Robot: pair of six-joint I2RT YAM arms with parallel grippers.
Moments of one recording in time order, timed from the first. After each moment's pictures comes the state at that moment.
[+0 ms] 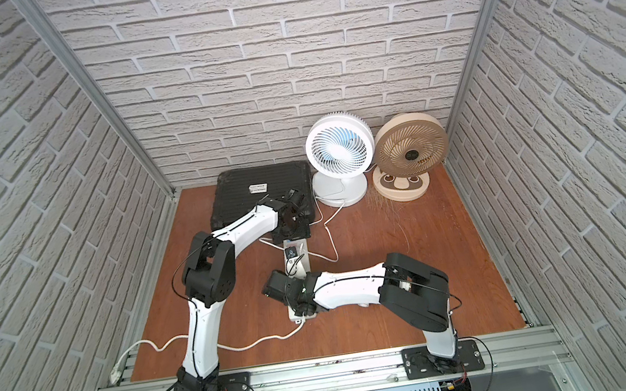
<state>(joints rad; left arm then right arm) -0.48 2.24 1.76 -0.83 -0.08 -0.61 1.10 1.88 1.20 -0.42 0.55 0.90</state>
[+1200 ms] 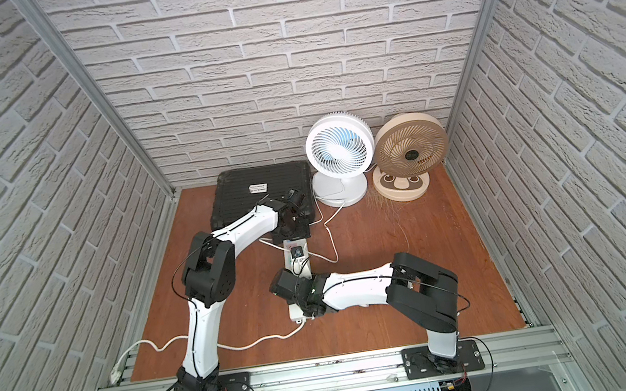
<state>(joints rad) -0.48 2.24 1.75 -0.83 -0.08 -0.61 1.08 1.81 1.08 -0.28 0.50 0.92</state>
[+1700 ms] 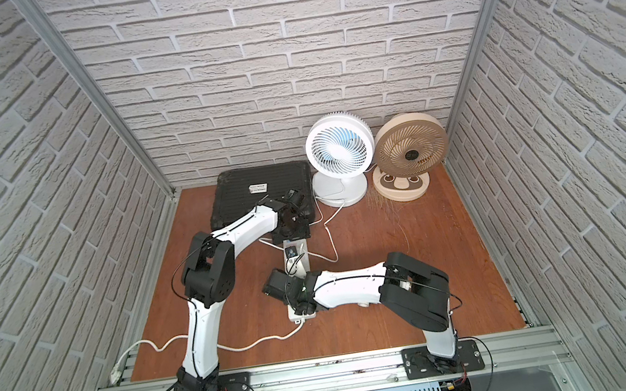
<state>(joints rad) -0.48 2.23 1.75 -0.83 -0.08 -0.61 1.09 1.87 1.20 -0.41 0.53 0.90</state>
